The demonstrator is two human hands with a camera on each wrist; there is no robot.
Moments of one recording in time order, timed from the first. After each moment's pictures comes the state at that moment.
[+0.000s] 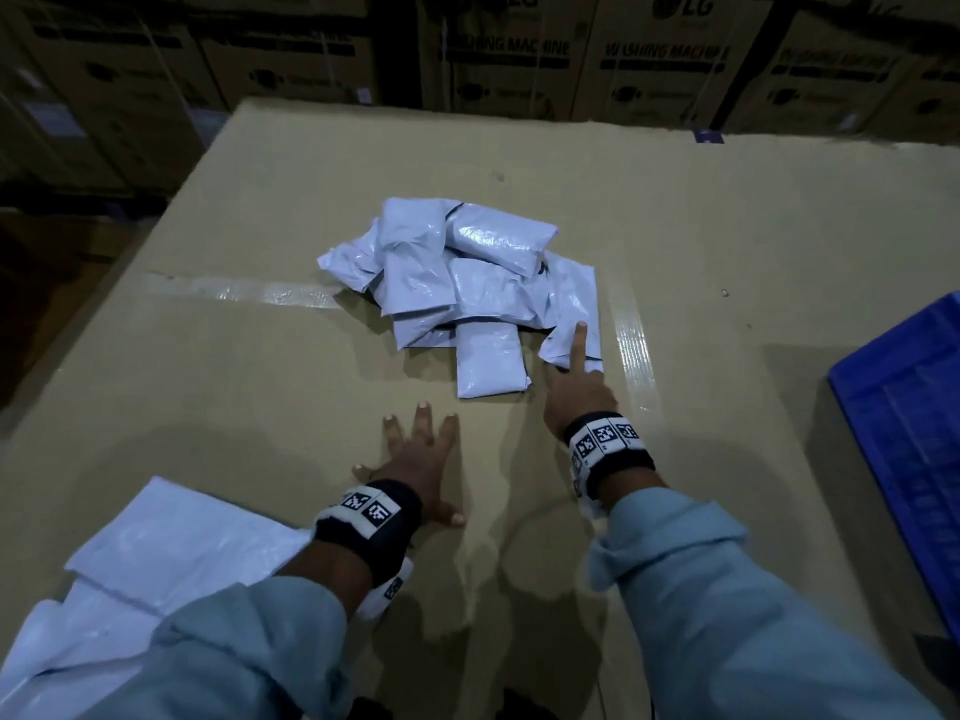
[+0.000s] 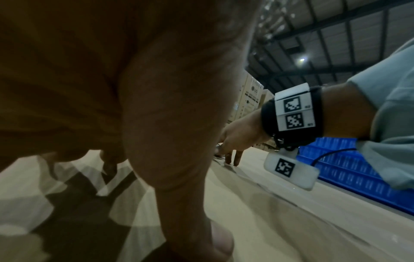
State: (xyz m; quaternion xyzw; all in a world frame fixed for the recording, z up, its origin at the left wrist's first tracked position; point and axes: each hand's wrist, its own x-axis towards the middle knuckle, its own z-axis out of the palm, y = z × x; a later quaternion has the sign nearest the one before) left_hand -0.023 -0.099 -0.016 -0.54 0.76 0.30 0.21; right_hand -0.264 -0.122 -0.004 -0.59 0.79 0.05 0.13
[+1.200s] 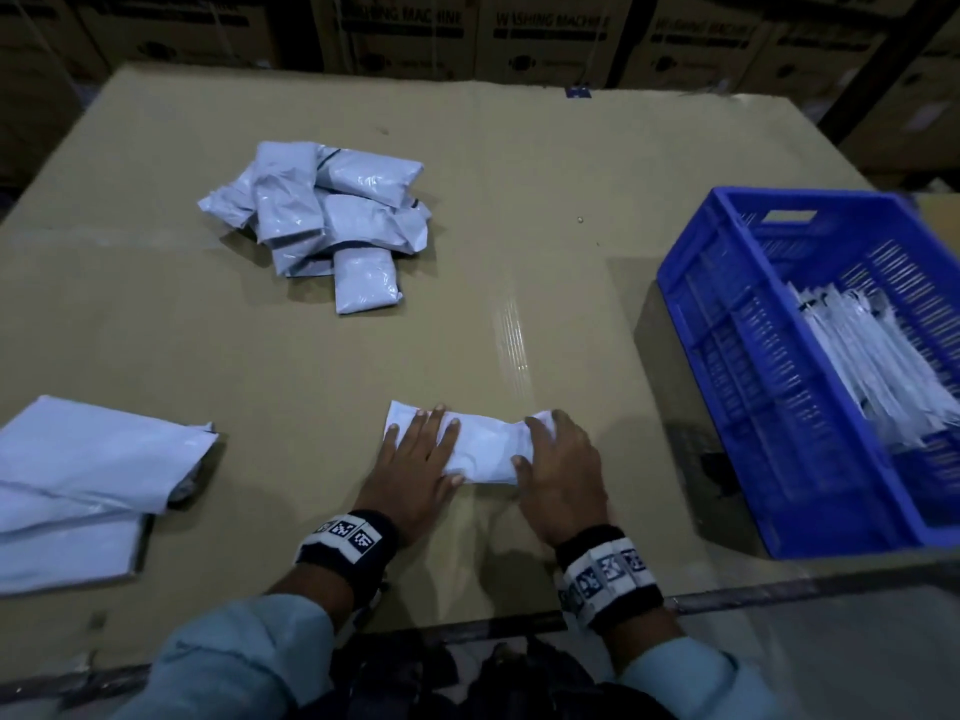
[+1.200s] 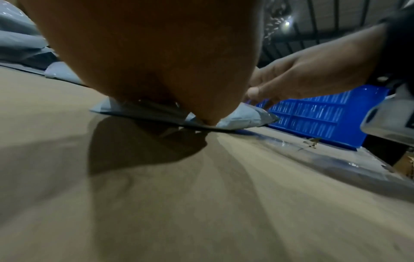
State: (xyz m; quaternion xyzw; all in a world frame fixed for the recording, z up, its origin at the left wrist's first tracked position) left_hand -0.113 0.096 -0.067 -0.39 0.91 0.15 0.03; right_hand -0.327 0.194 -0.019 -0.59 0.79 -0.15 0.07
